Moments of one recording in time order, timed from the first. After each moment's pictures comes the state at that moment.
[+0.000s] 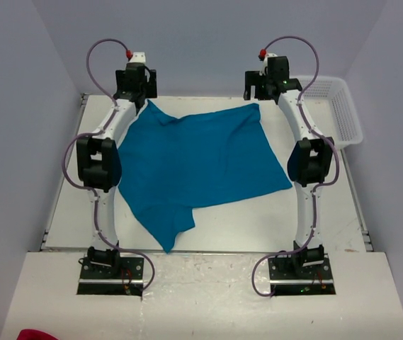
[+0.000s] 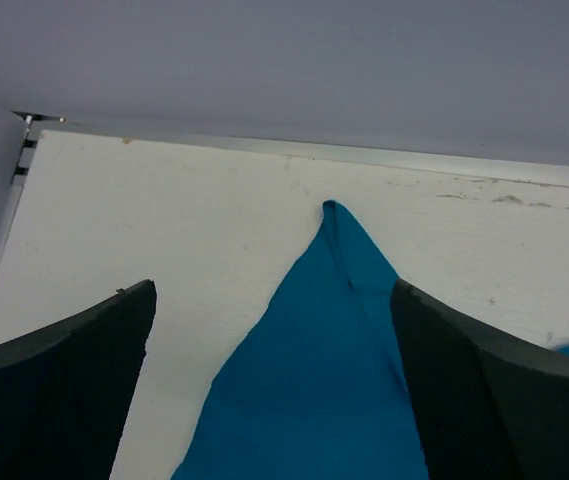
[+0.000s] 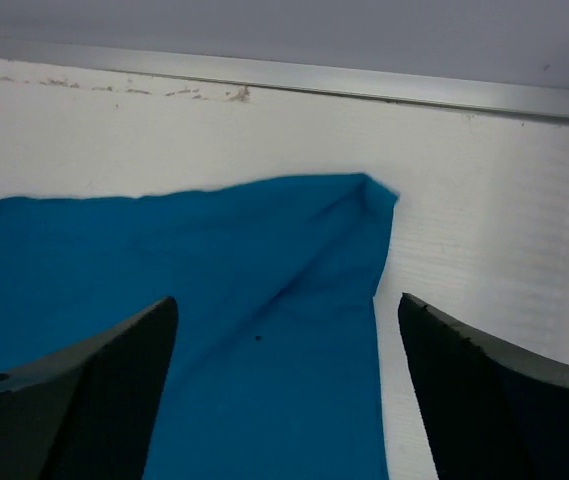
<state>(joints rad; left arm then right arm) -0.15 2.24 2.02 -0.24 -0.33 -0.04 0.15 2.37 2.36 -0.66 -0.07 0.10</state>
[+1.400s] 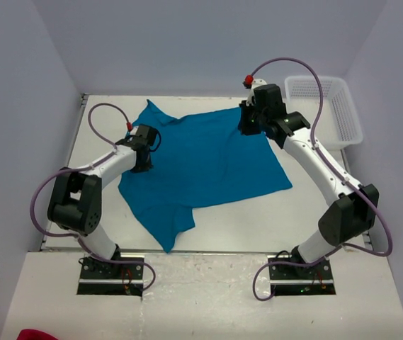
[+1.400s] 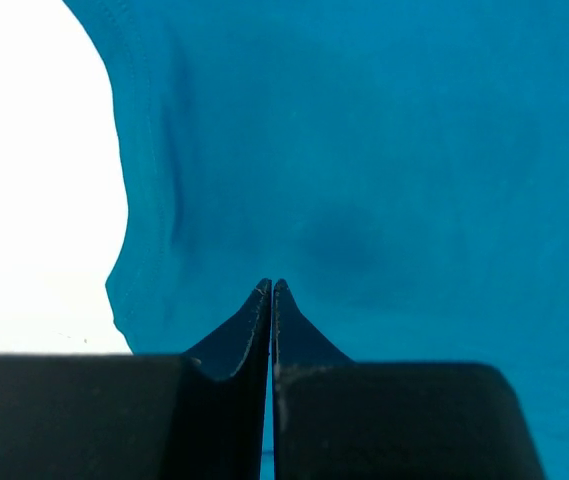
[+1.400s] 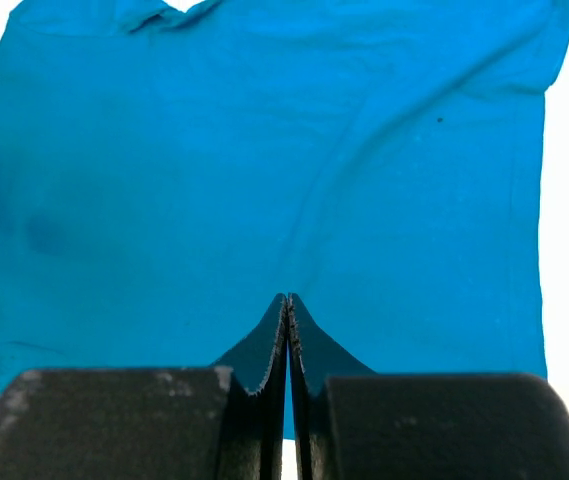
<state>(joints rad) -0.31 1.67 1.09 -0.57 -0.40 -0.47 0.42 1.59 1.55 -0.61 -0.01 0.23</state>
